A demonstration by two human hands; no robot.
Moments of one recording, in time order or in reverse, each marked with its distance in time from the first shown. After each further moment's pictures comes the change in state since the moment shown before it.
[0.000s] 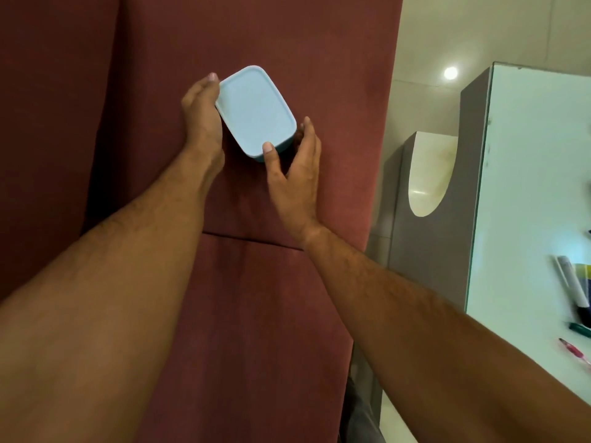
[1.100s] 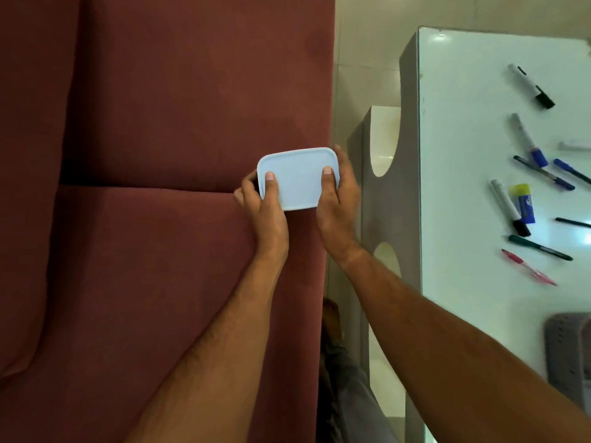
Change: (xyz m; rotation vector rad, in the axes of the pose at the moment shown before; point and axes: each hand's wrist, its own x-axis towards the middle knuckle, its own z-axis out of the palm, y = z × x) left_hand -0.268 -0.098 0.012 0.132 0.012 -0.033; right_hand -0.129 0.033 -0.136 0.113 0.175 0.110
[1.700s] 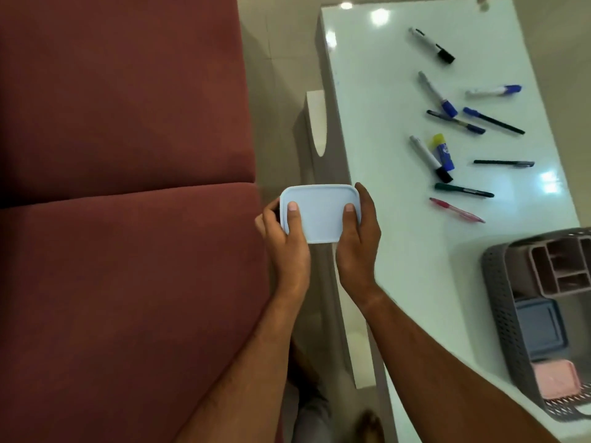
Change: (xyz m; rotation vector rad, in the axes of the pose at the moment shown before) left_hand -0.162 -0.042 0.058 0.118 -0.199 0.040; right_hand -0.073 0.048 -0.164 -0.012 0.263 0.107
